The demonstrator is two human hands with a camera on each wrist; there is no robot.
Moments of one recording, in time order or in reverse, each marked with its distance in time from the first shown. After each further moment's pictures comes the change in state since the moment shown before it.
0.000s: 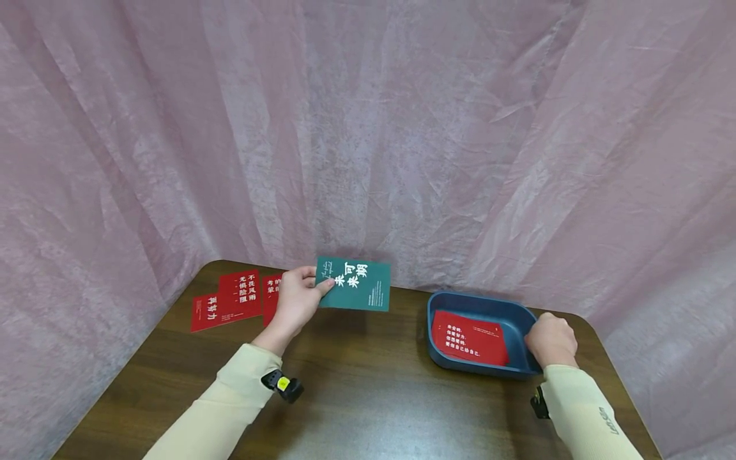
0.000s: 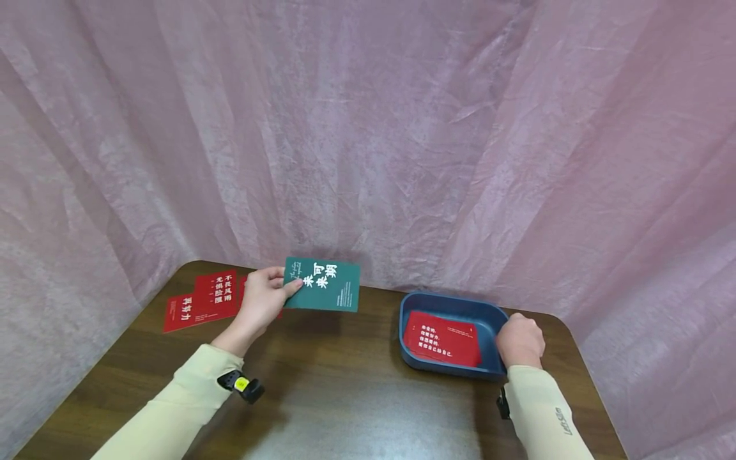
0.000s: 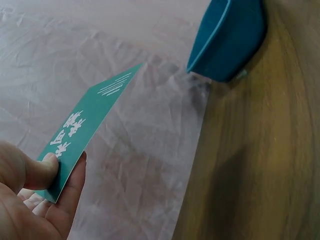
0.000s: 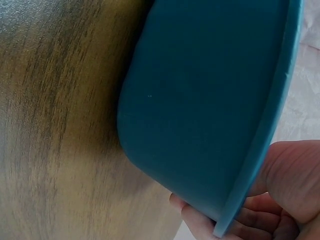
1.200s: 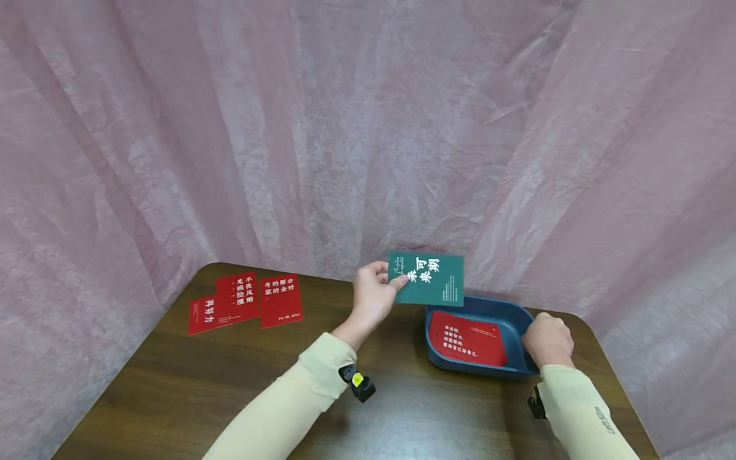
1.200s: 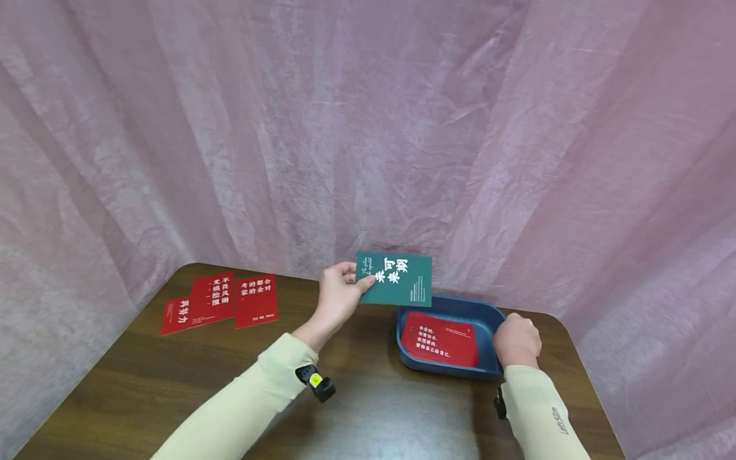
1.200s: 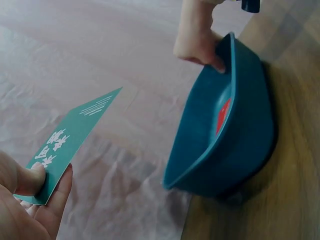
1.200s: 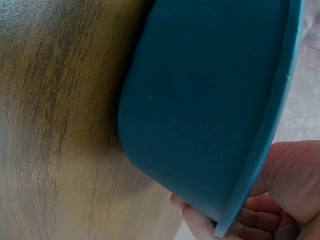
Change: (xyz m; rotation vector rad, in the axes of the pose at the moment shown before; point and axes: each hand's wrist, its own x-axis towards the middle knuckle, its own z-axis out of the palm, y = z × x) left_hand -0.011 0.039 0.122 -0.068 -0.069 0.101; right_hand -0.001 -0.002 0.002 0.001 0.018 0.006
